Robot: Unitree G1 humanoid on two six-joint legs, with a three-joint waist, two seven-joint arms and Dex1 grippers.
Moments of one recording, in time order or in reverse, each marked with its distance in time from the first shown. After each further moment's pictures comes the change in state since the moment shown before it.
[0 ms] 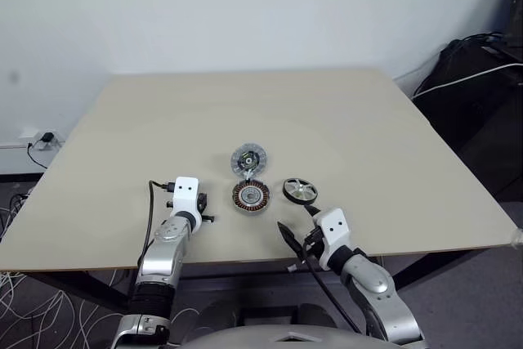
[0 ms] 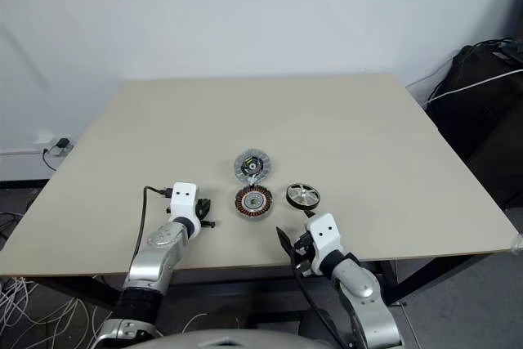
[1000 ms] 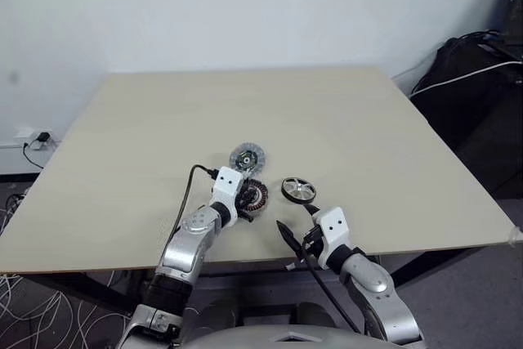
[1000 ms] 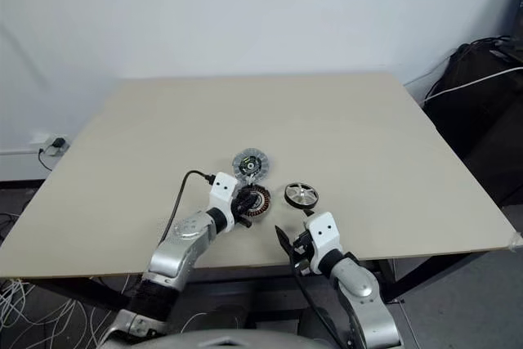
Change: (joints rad) left arm -0.068 -0.009 -0.214 -0.061 -0.061 0.005 -0.234; right arm 0.002 0.010 0.000 -0.028 0.000 0.024 -0.007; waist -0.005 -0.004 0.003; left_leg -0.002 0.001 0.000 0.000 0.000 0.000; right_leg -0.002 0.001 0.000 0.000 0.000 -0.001
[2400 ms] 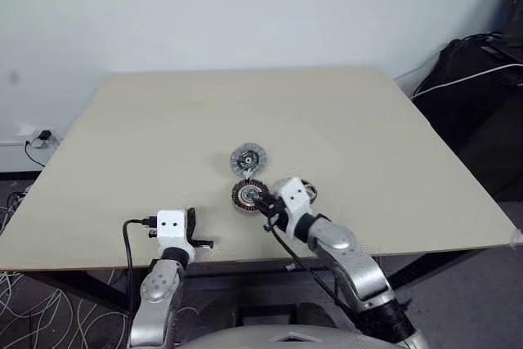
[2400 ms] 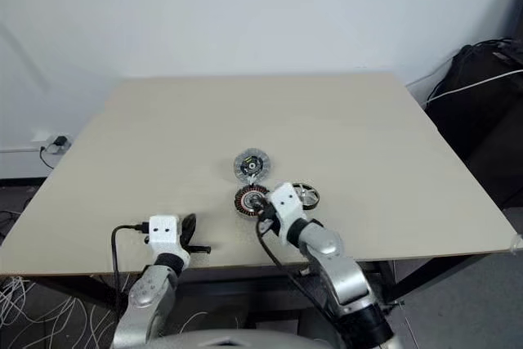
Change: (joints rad) left arm 0.480 -0.063 0.165 -0.222 0.046 -0.377 0.276; right arm -0.336 0.067 0.172 0.055 0.005 0.293 0.051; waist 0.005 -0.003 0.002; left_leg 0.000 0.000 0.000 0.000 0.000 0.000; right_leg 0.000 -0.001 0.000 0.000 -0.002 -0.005
